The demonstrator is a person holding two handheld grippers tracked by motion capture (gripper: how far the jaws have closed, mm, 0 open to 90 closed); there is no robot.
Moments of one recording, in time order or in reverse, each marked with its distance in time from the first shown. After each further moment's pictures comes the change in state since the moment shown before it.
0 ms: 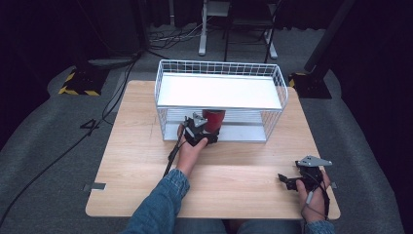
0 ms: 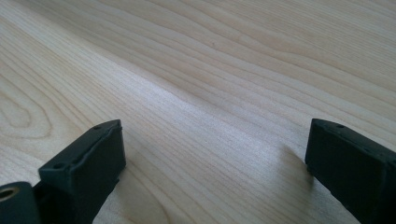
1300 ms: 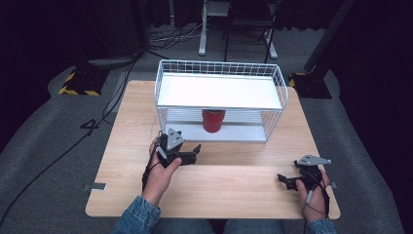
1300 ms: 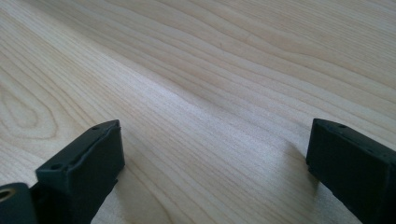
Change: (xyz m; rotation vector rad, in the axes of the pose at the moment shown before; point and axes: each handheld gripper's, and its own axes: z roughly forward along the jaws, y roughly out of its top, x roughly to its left) left arm -0.002 -0.017 -0.133 -0.009 -0.007 0.115; right arm -0.002 0.002 0.003 0.010 0.034 -0.003
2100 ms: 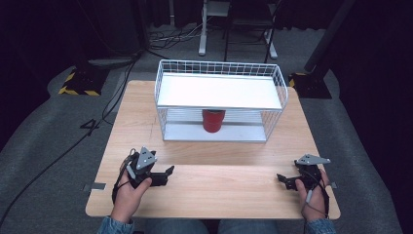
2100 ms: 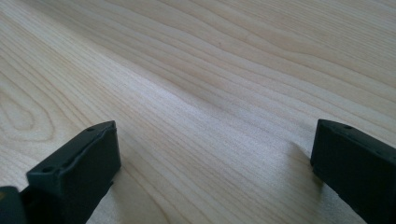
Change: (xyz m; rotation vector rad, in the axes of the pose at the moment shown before) left arm 0.033 -0.057 -0.065 0.149 -0.003 0.023; right arm 0.000 0.001 0.002 0.008 -0.004 0.003
